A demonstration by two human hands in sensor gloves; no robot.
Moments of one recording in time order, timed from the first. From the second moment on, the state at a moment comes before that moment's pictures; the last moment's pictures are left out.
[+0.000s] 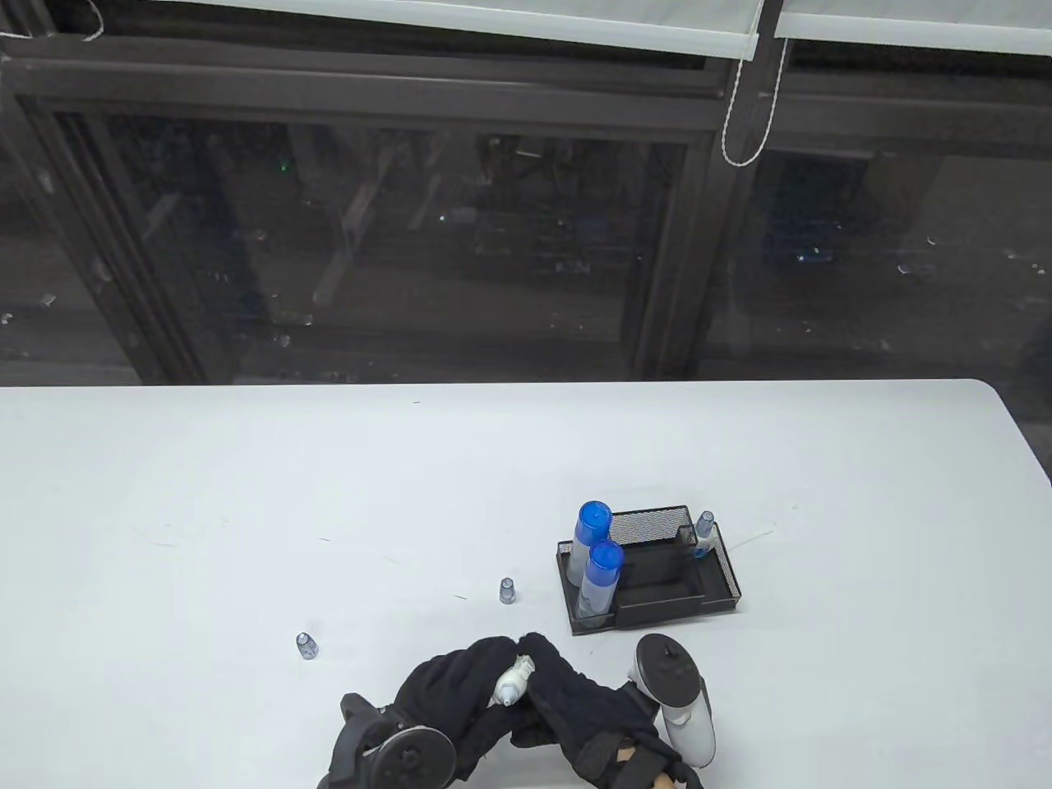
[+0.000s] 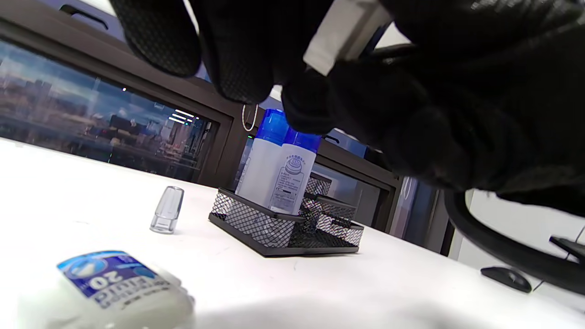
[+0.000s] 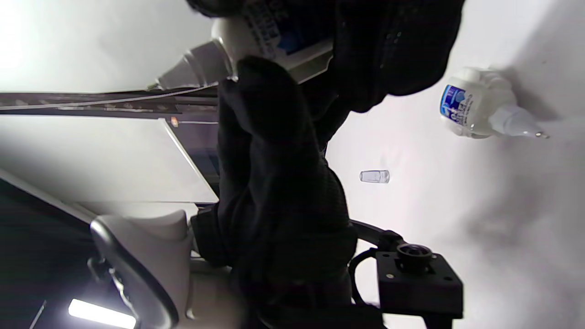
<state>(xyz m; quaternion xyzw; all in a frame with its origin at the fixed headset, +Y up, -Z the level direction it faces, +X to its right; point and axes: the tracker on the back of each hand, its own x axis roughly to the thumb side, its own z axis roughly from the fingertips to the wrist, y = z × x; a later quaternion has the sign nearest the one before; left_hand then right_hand) -0.129 -0.705 -0.222 0.10 -0.28 0.21 0.93 0.082 -0.735 -0.255 0.21 0.25 0.69 0.64</state>
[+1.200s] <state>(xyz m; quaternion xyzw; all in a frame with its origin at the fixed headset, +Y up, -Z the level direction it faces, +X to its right) -0.171 -0.679 -0.230 0.16 -0.17 0.10 0.97 0.087 -0.709 -0.243 0.21 0.02 0.85 0.48</state>
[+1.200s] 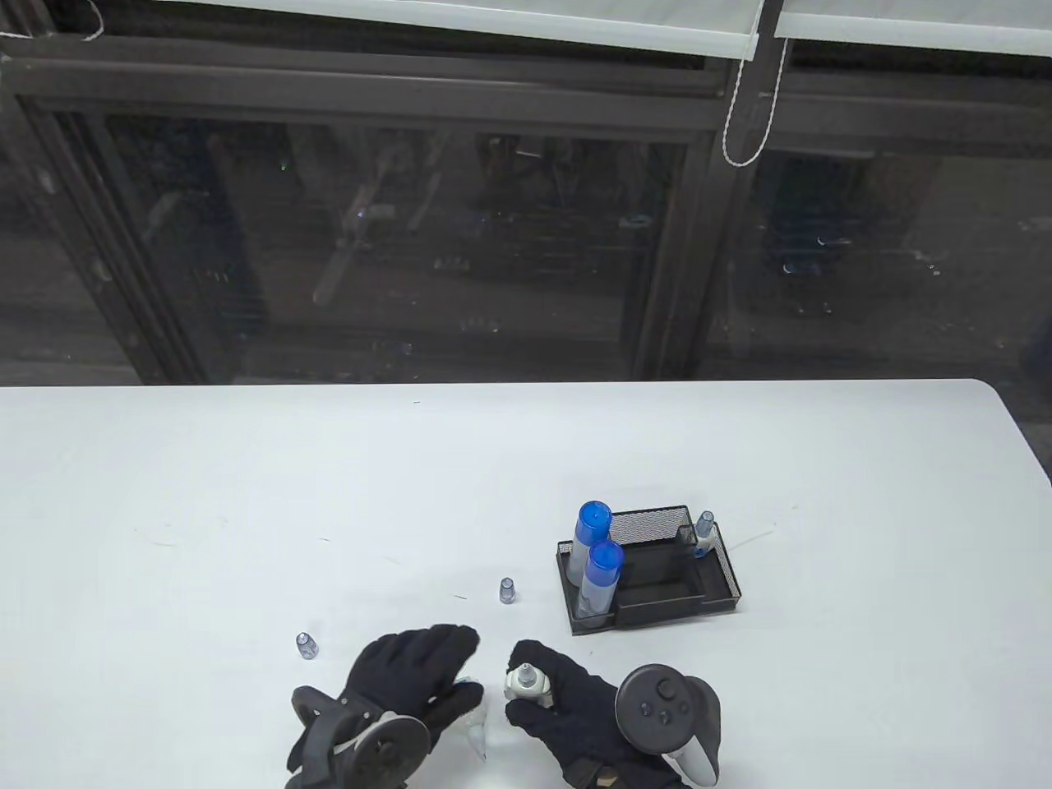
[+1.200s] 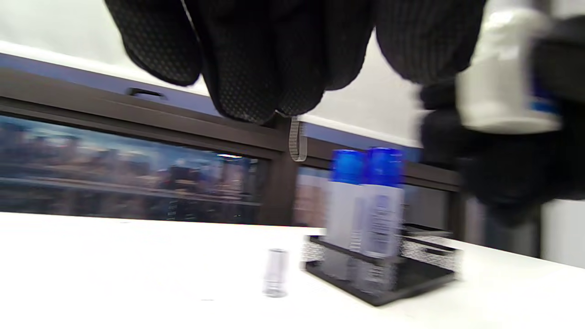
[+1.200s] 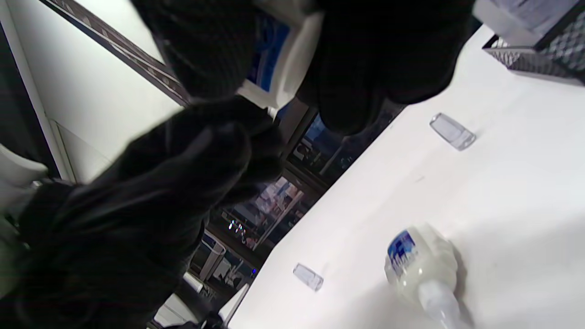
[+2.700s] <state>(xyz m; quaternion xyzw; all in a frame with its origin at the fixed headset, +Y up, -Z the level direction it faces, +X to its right) -0.173 -0.632 -0.260 0.12 -0.19 0.34 0.92 0.101 -0.714 -0.251 0.17 0.03 0.85 0.49</state>
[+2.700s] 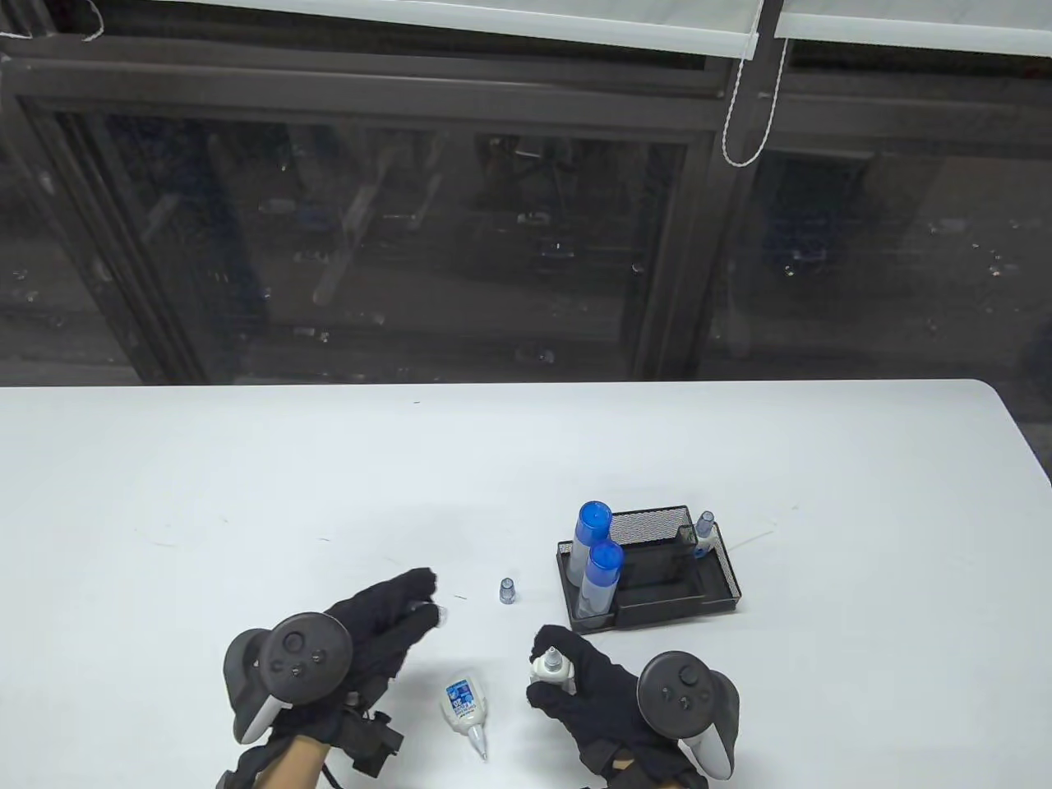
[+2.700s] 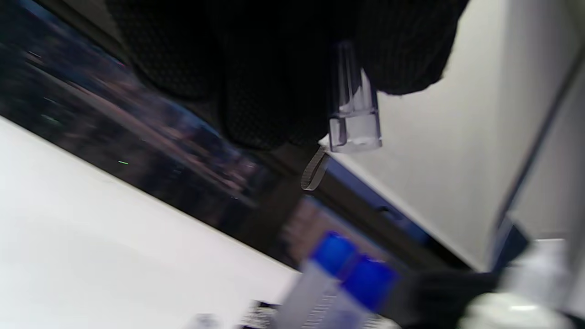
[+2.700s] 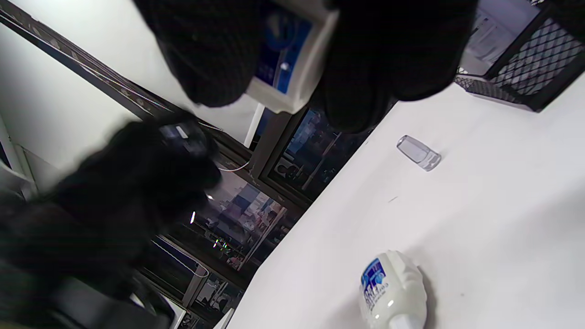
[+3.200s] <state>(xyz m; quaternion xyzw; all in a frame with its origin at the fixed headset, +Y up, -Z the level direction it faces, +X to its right) -0.095 -0.624 -0.238 0.15 -0.28 0.18 0.93 0.098 -0.712 -0.249 0.18 0.03 0.86 0.48</state>
